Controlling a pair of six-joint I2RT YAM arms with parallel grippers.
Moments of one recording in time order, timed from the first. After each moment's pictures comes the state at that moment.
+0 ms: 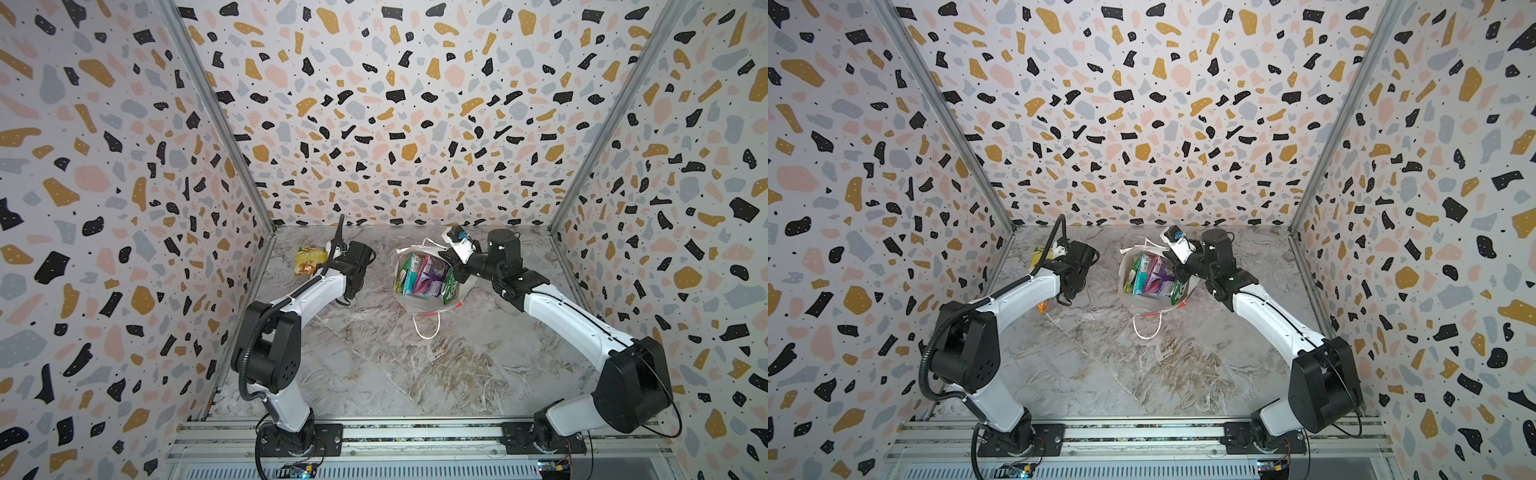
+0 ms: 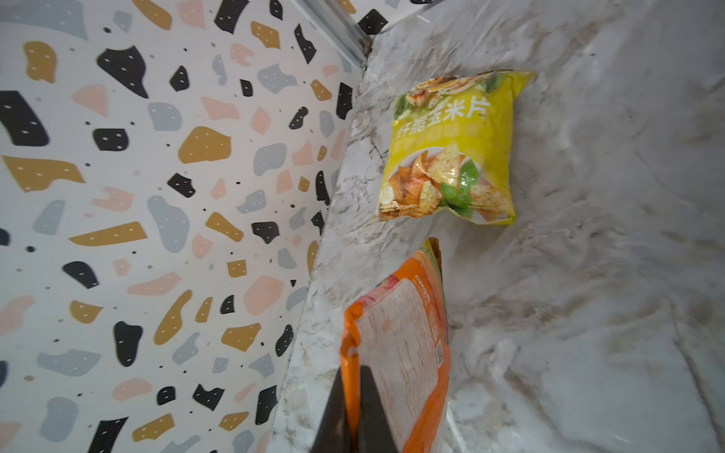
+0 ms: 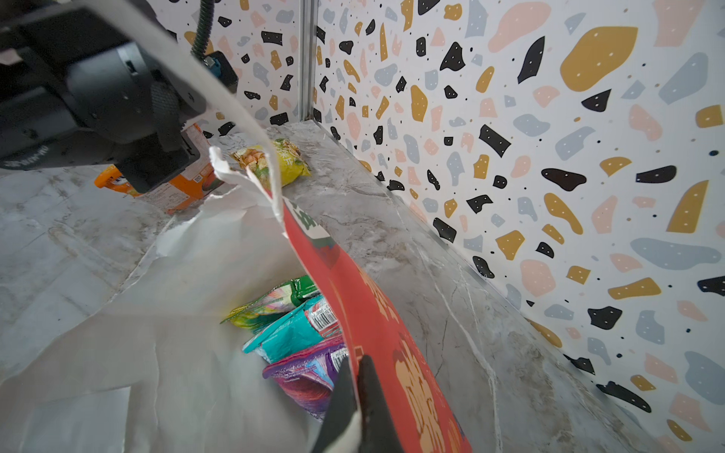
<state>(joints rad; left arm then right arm) -0.36 1.75 1.29 -0.70 -1.00 -0.22 0.45 1.46 1.15 -0.03 -0.40 -0.35</state>
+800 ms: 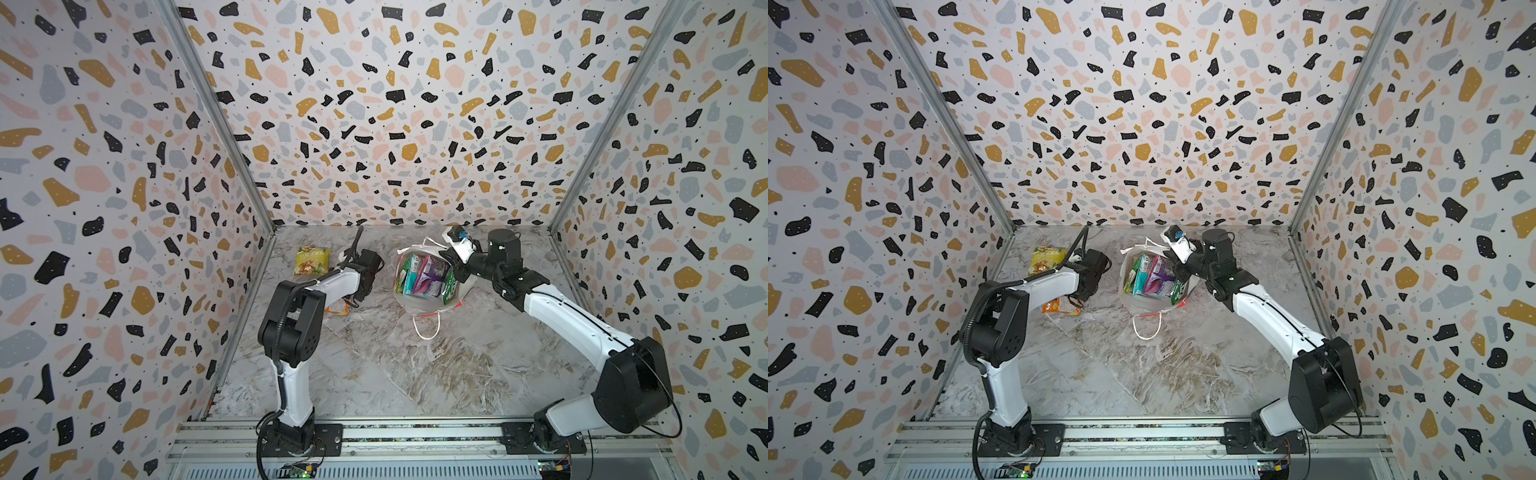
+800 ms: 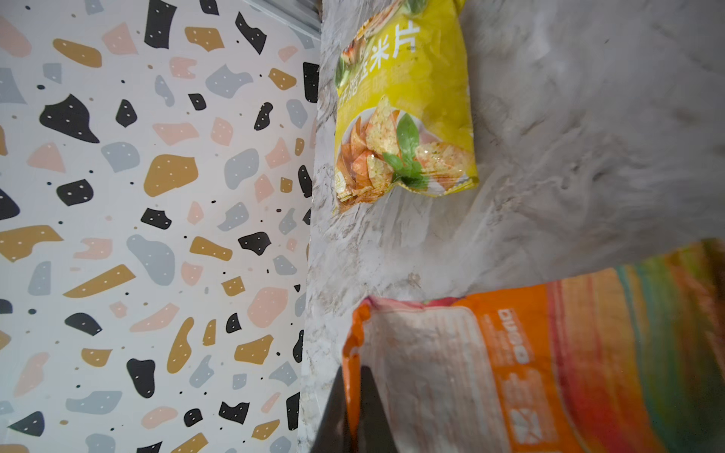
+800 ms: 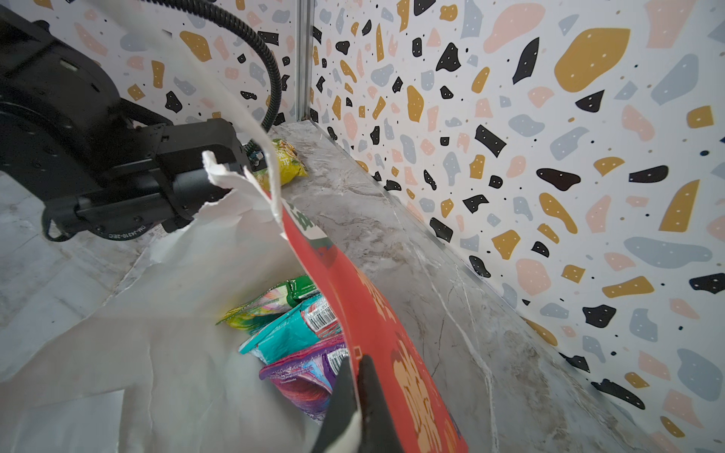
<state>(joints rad) -0.38 1.93 1.32 -0.67 -1.01 -0.09 0.45 1.46 1.15 -0.03 -0.39 -0.35</state>
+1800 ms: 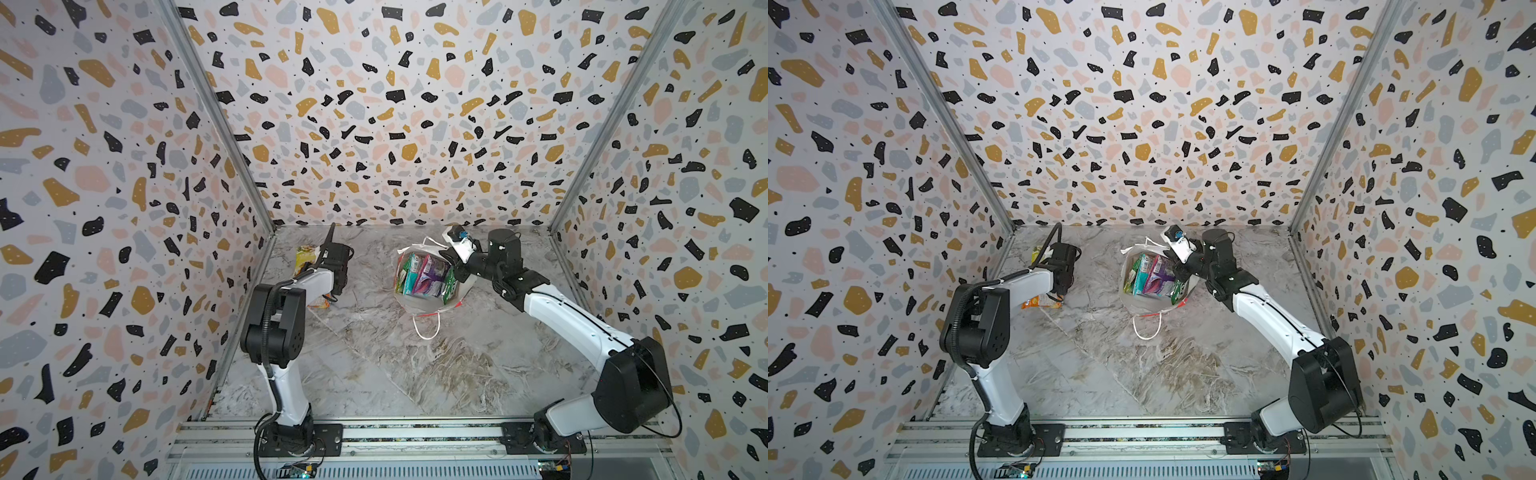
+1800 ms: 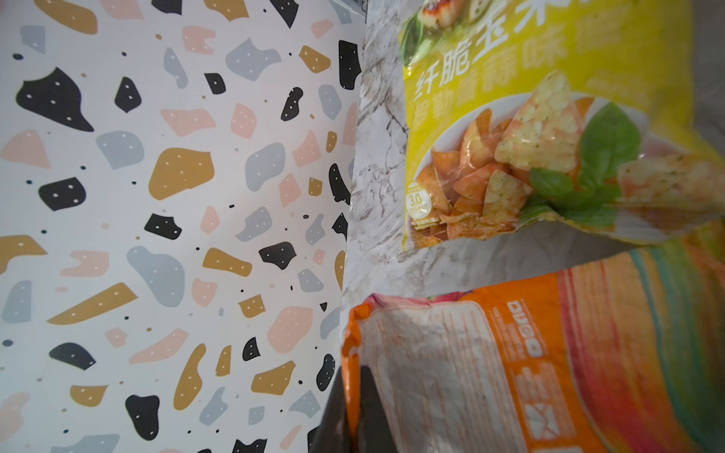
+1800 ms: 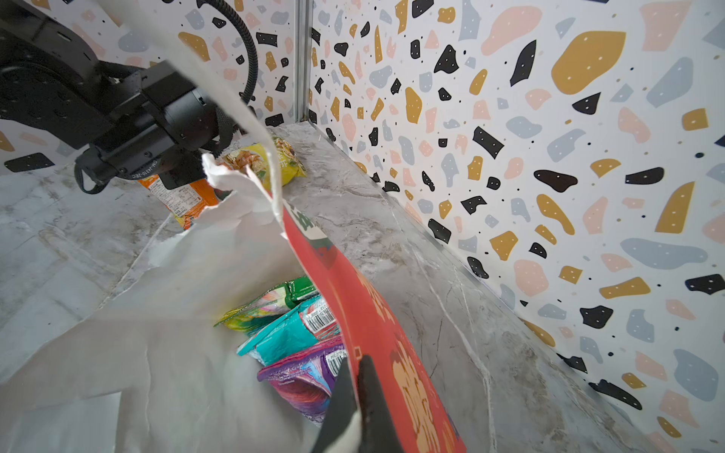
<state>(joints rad) -0.18 1.91 1.22 -0.34 -0.97 0.23 0.45 1.46 1.15 -0.02 -0.39 -0.35</state>
